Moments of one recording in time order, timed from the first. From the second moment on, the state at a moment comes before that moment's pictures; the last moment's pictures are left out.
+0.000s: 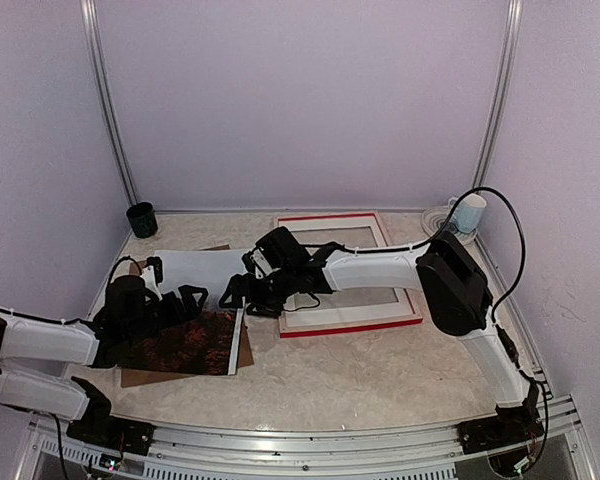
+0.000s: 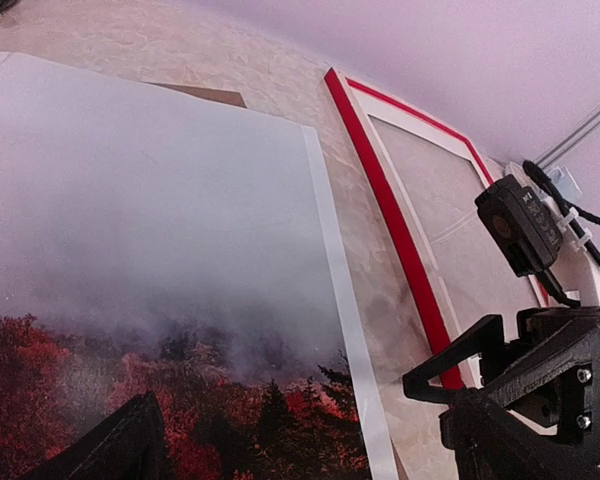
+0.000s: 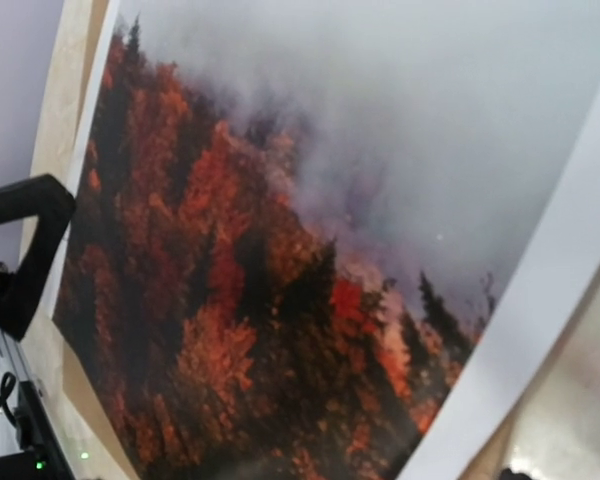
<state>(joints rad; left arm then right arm) -0.47 1.17 0.23 0.55 -0.04 -0.60 0.97 2.39 1.88 -0.20 -0.42 0.82</state>
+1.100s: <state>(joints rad) -0.41 1.37 0.23 0.64 0.11 -0.68 0.97 2.41 1.81 -0.08 -0.53 0.93</state>
